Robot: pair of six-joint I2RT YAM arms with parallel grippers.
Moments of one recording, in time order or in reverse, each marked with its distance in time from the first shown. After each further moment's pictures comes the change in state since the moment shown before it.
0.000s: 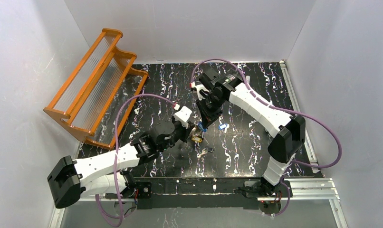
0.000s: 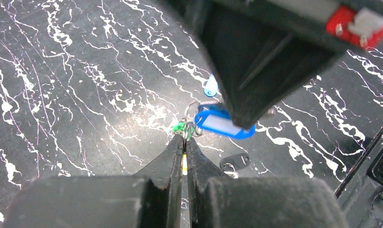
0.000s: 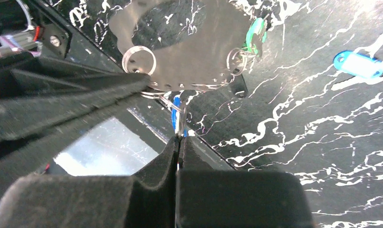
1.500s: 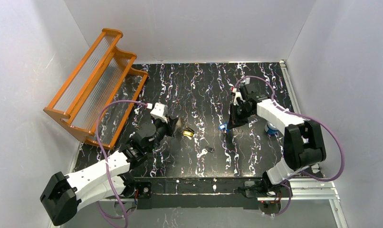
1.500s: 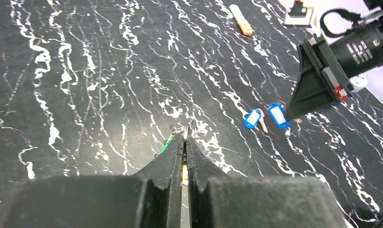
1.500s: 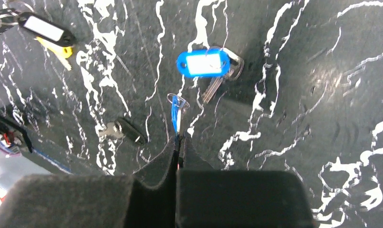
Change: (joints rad) left arm 0.171 -0.200 -0.219 0.172 -0.059 -0.157; right arm -0.448 -0.222 -0.737 0.592 -0.052 0.046
